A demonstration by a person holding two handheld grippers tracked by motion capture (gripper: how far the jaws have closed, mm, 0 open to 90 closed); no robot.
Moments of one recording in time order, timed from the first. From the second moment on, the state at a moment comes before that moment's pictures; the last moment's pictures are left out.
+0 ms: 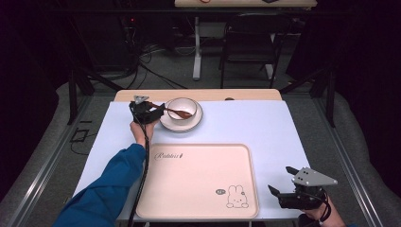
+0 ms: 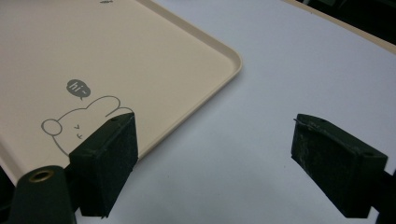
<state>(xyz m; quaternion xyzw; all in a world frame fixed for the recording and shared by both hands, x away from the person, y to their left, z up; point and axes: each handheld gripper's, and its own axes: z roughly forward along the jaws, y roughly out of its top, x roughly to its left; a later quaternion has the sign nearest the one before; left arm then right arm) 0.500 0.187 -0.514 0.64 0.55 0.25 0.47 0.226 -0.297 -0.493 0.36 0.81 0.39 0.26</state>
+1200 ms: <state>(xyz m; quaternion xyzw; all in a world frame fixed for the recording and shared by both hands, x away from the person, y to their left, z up) 0.494 0.191 -0.506 0.62 0.54 0.24 0.52 0.226 -0.297 -0.493 0.36 0.81 0.39 0.26</state>
